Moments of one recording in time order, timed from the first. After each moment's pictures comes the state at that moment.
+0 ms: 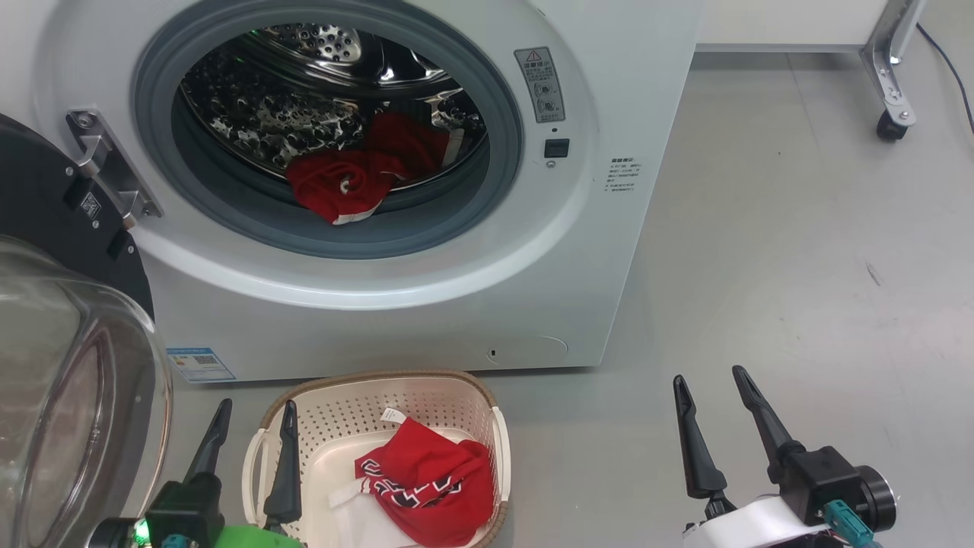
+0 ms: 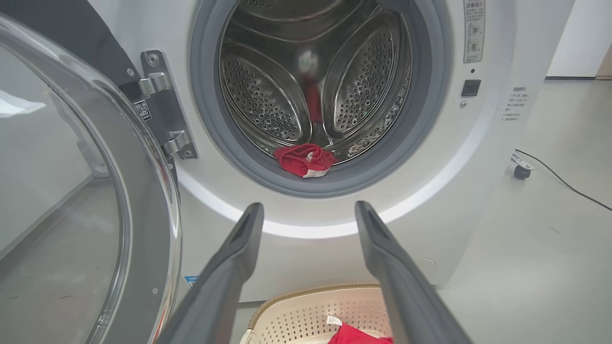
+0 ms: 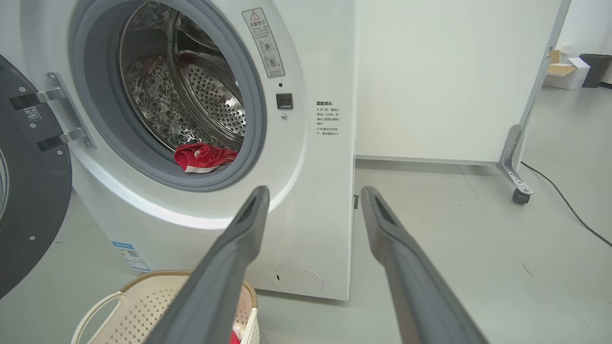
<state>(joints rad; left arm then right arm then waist) 0.09 0.07 -0.16 0.09 -0.26 0.06 -0.24 0.14 -0.05 0.26 0.02 0.22 -0.07 -0.26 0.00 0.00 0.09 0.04</state>
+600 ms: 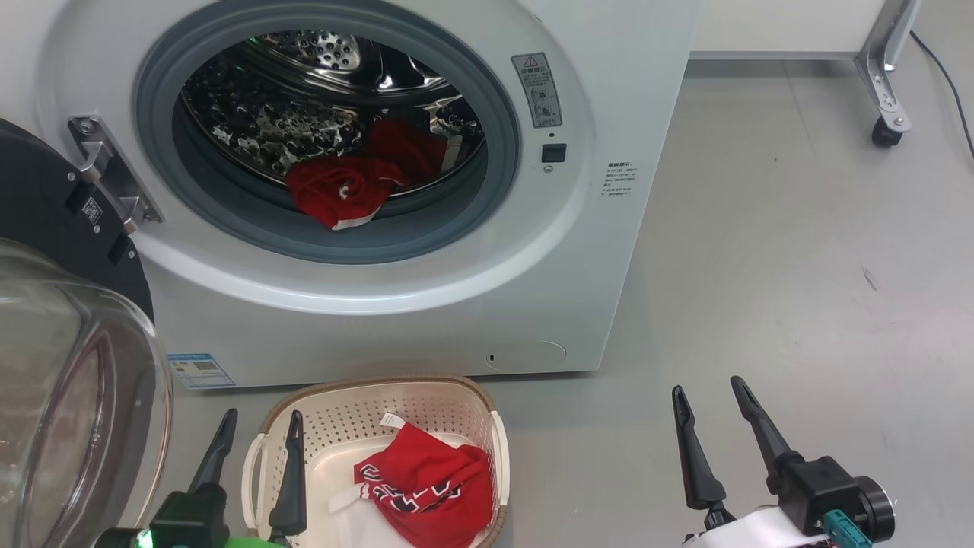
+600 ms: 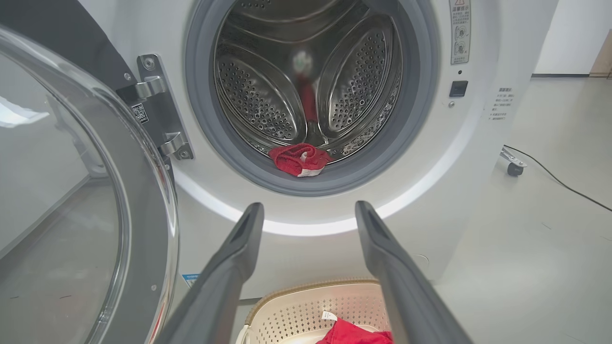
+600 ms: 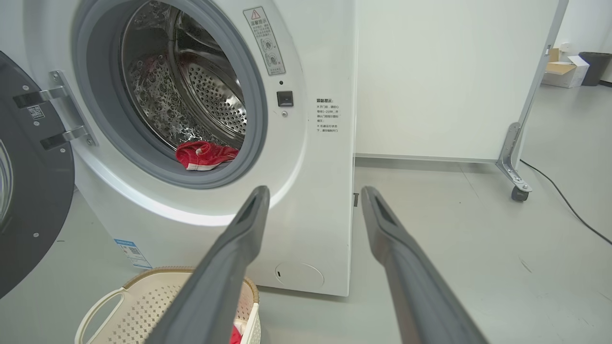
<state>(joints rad) 0.14 0.08 -0.17 0.01 -0.25 0.07 -0.20 0.16 -0.04 0.27 0.01 0.22 -0.07 -0.26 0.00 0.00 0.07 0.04</state>
